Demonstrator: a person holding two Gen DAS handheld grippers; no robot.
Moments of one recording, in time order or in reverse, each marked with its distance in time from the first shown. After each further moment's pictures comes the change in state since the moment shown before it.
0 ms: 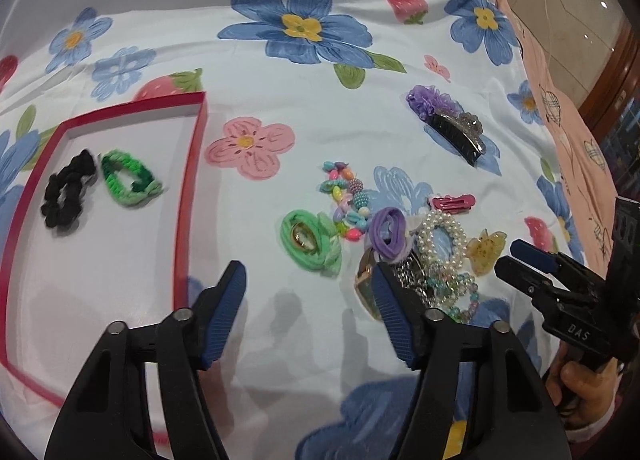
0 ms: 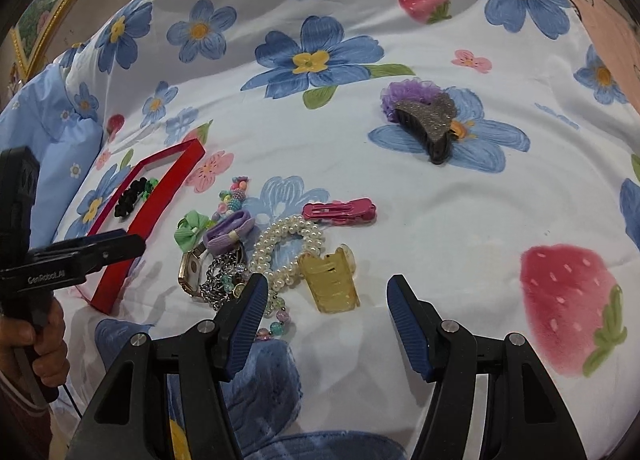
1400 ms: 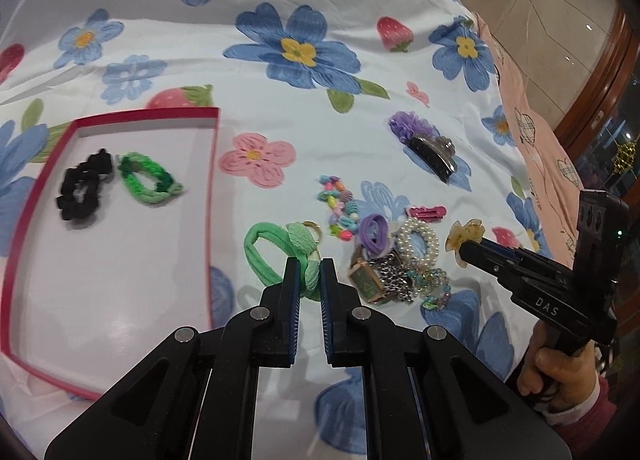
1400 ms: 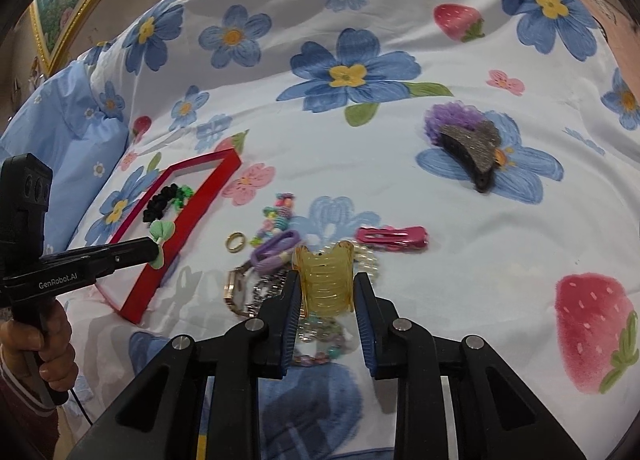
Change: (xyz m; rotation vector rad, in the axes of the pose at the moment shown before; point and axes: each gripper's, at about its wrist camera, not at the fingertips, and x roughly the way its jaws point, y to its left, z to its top) left arm -0.045 0.027 -0.014 -0.042 -0.076 -0.097; right arm -0.005 0.036 0.013 -0.043 -0.031 0.085
